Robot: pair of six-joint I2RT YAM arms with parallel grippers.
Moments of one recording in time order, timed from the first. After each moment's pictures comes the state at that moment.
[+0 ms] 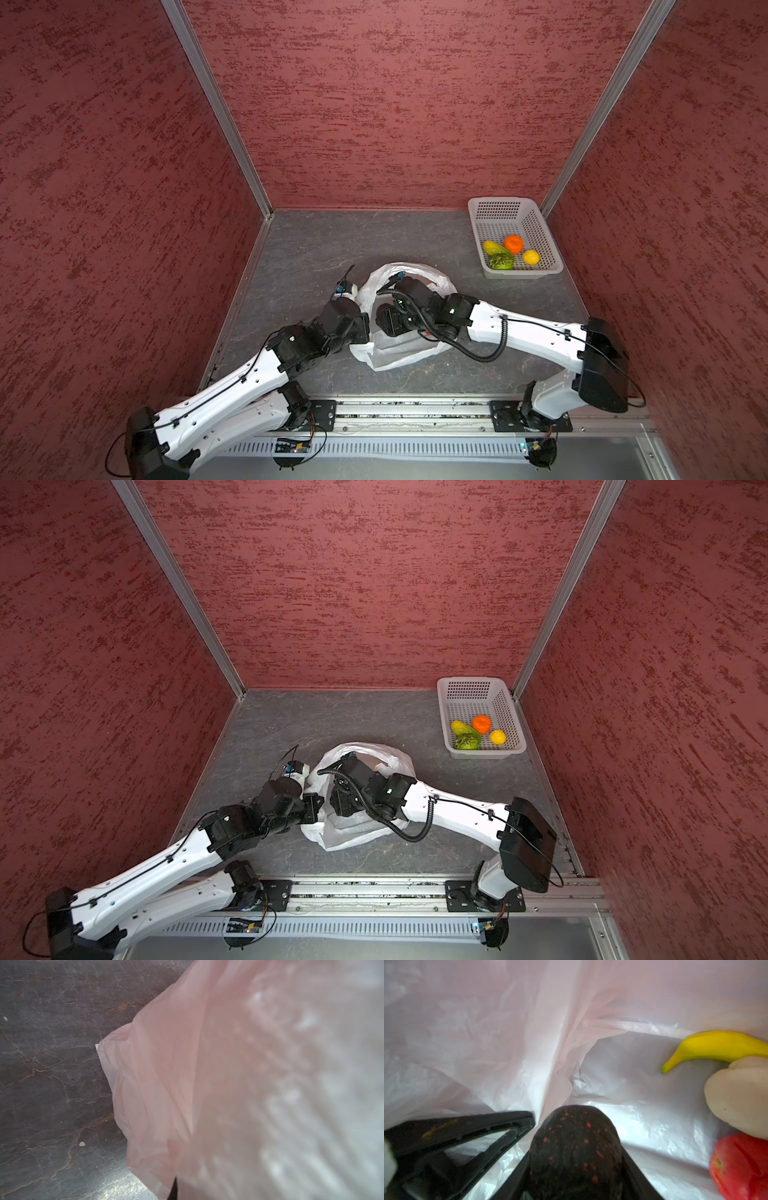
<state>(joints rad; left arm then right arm) -0.85 0.81 0.68 -0.63 -0.16 -0.81 1.06 1.53 1.19 -0.49 -0.03 0.72</state>
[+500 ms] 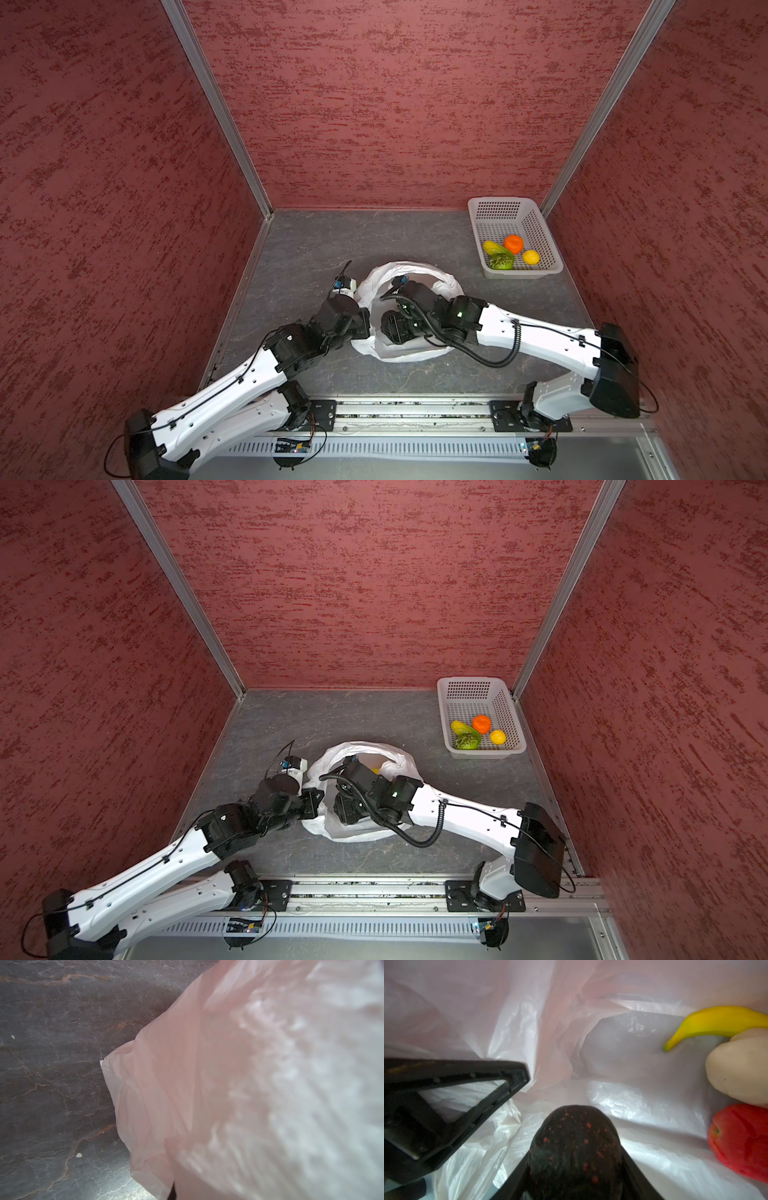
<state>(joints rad) -0.84 0.81 0.71 -0.60 -0.19 -0.81 1.10 1.48 1.19 -0.58 -0.06 0.74</state>
